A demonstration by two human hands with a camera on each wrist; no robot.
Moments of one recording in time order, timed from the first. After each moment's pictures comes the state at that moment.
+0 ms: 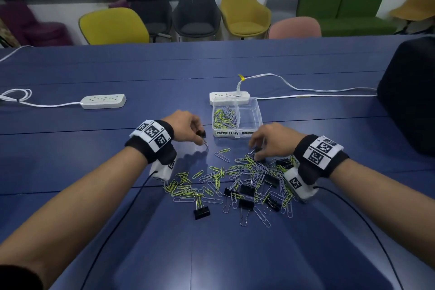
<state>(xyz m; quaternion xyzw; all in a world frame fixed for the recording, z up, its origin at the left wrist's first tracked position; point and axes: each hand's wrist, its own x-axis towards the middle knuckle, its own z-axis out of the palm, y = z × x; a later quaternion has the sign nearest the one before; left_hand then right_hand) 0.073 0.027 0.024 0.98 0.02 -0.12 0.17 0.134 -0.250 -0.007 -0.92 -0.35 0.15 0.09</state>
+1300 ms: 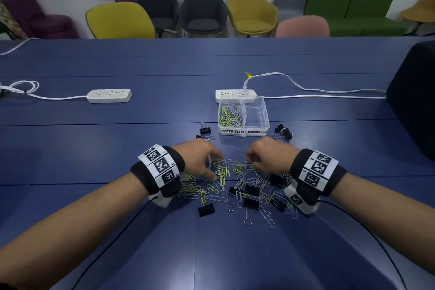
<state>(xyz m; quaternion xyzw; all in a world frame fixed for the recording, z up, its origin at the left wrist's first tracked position) 0.025 0.001 -0.008 0.96 -0.14 -0.20 0.12 0.094 -0.226 -0.017 -0.90 -0.42 0.12 0.02</state>
